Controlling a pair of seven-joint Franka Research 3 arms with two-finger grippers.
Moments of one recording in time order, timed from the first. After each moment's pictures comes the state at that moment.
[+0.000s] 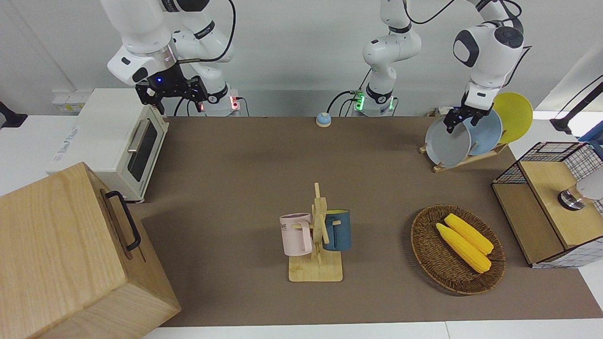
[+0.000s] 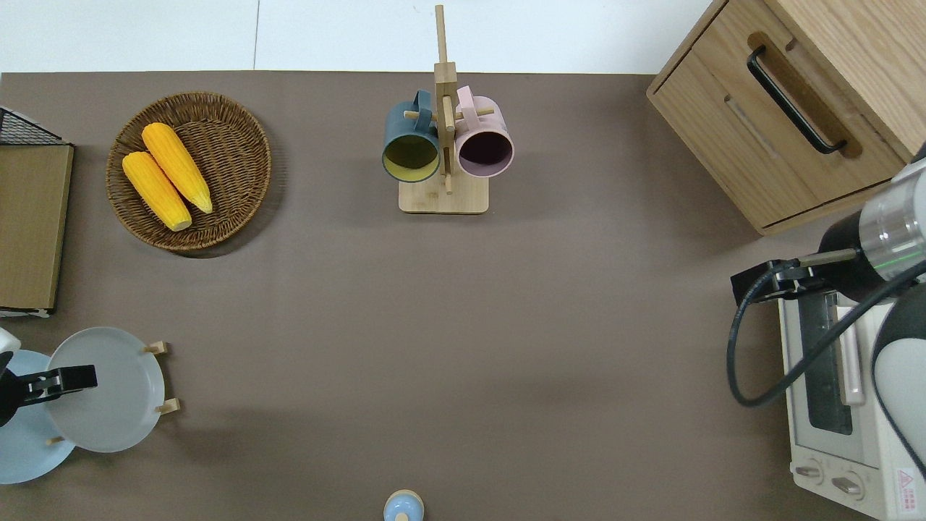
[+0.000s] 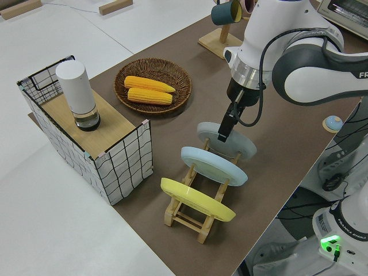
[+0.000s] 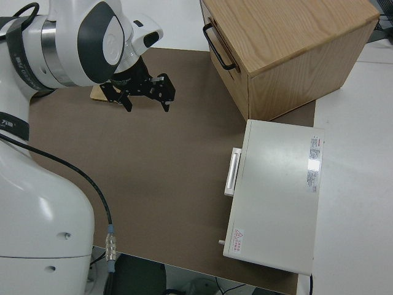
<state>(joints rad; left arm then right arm) 0.30 -0.35 -0.03 -2.38 0.13 2.05 -0.01 -0.26 0.02 0.38 -1.48 -0.03 1.38 0.04</state>
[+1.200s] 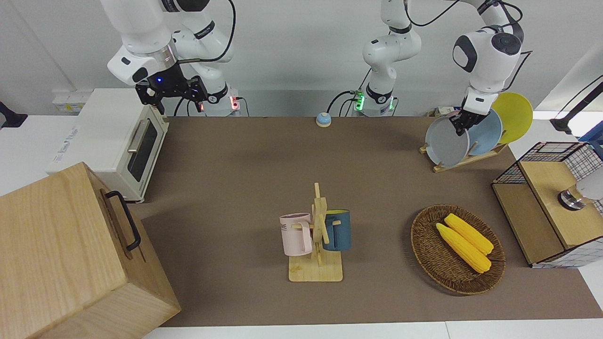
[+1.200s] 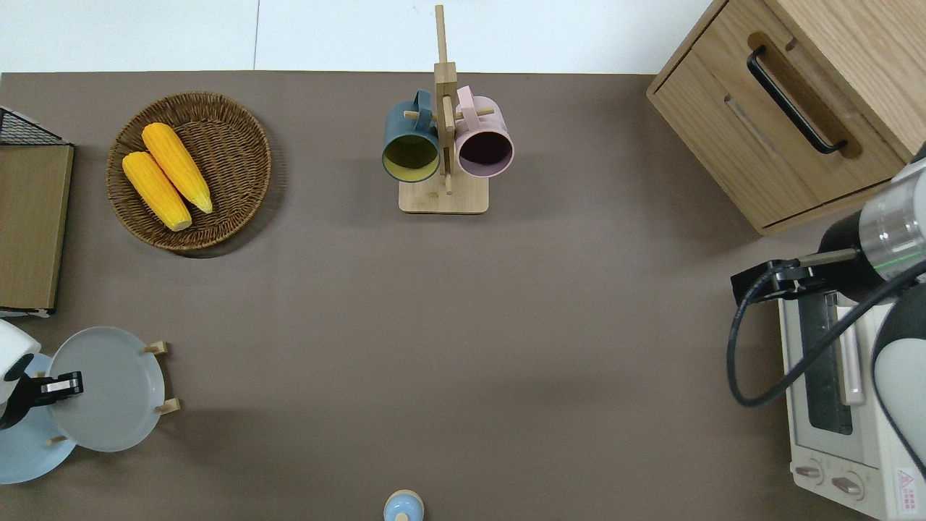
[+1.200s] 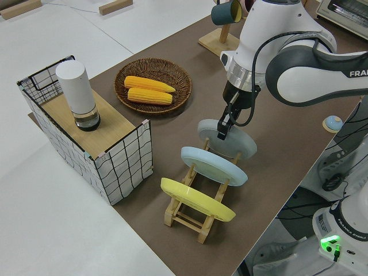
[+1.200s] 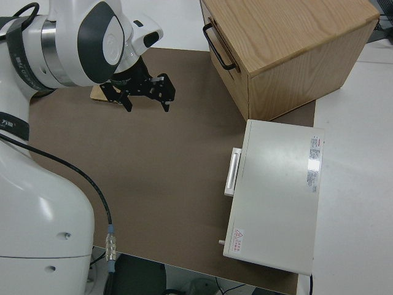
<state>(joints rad) 0.30 -0.32 -0.03 -2.38 0.17 2.07 0.00 -0.26 0.02 0.38 -1.48 -0.03 1.38 0.04</state>
